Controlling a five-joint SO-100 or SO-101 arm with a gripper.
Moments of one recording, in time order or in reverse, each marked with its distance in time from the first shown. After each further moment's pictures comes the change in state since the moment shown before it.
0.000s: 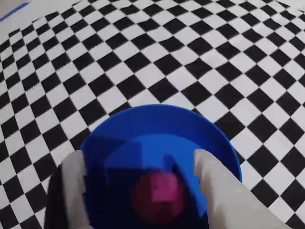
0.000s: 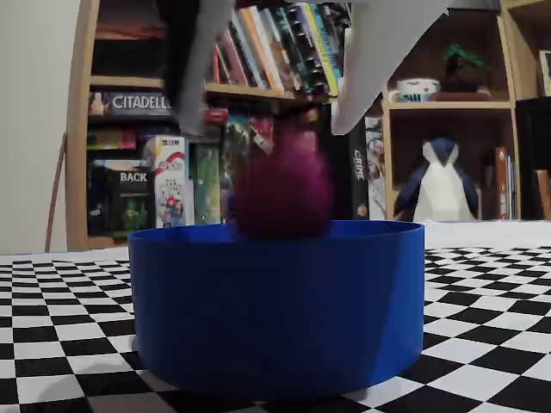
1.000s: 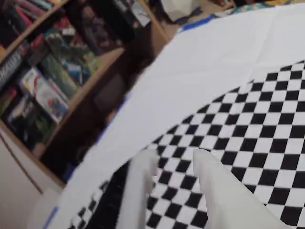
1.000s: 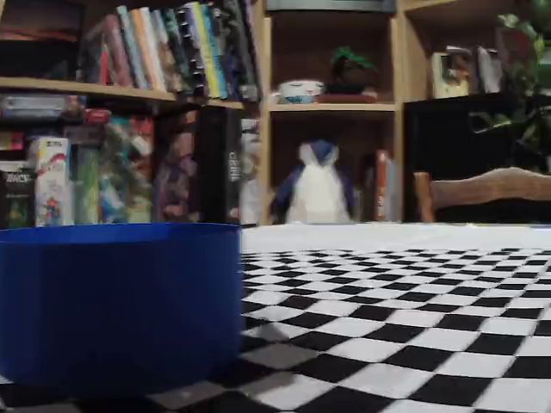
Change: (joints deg) arm 16.5 16.4 0.1 -9.7 36.1
